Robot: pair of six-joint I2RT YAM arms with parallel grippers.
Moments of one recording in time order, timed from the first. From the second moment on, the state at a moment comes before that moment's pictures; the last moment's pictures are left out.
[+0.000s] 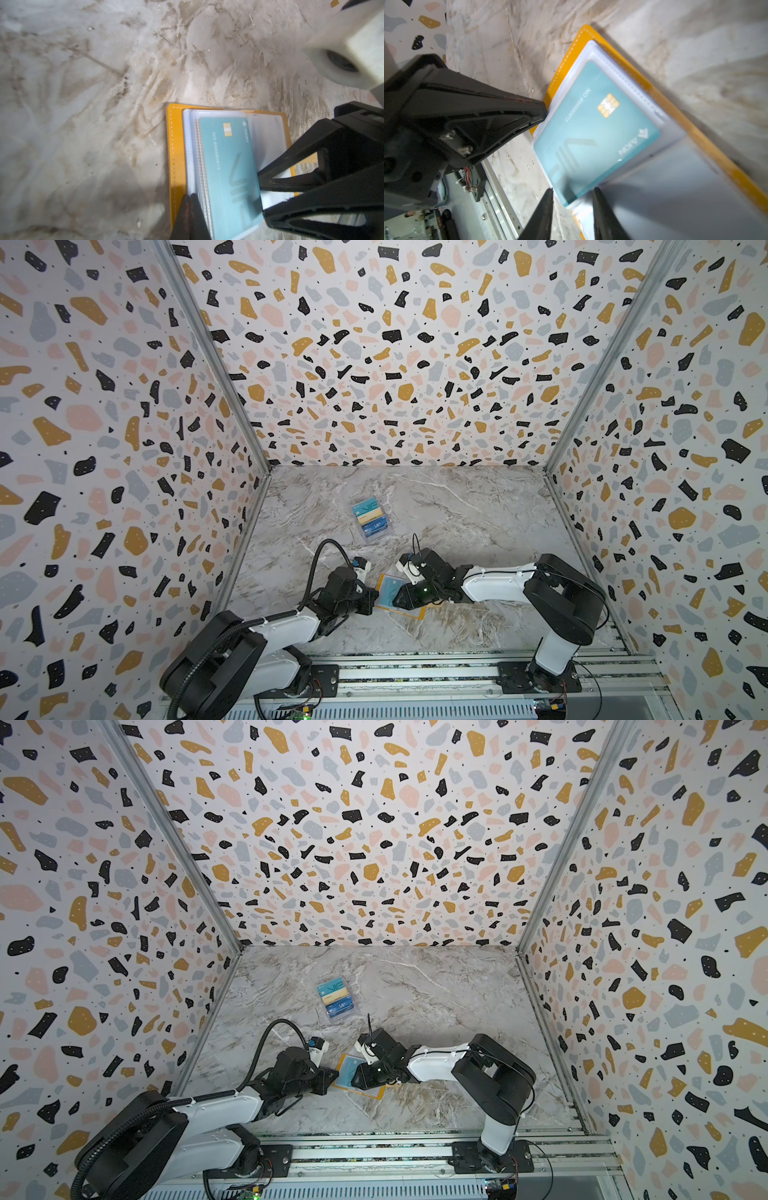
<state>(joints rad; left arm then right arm) -0.57 1.22 0.23 0.22 0.26 -0.46 0.91 1.73 0.79 0.06 -0.47 0.67</state>
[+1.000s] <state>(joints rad) -0.57 1.29 0.33 0.13 0.25 -0.43 0.83 1.73 0.67 0.35 -0.56 0.92</state>
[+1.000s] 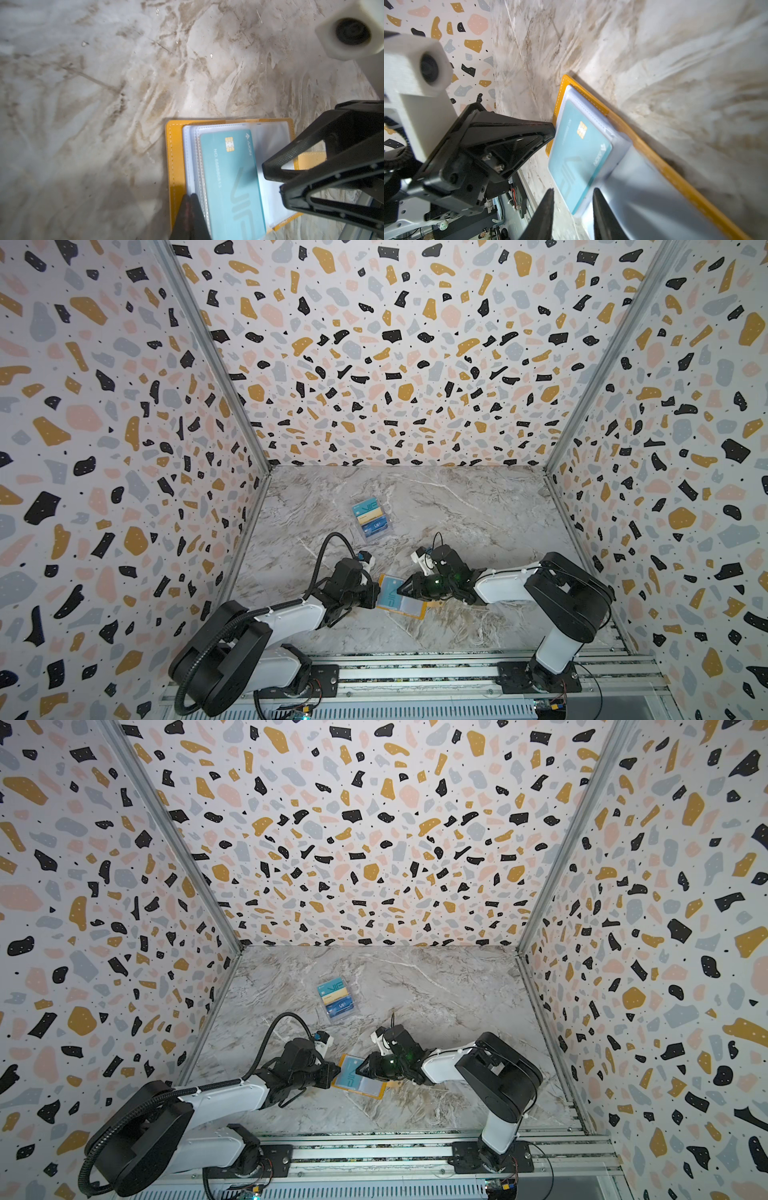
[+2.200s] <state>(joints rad) -0.57 1.25 0.25 0.23 0.27 -0.46 0.83 1.80 0.66 0.50 -0.64 0.99</state>
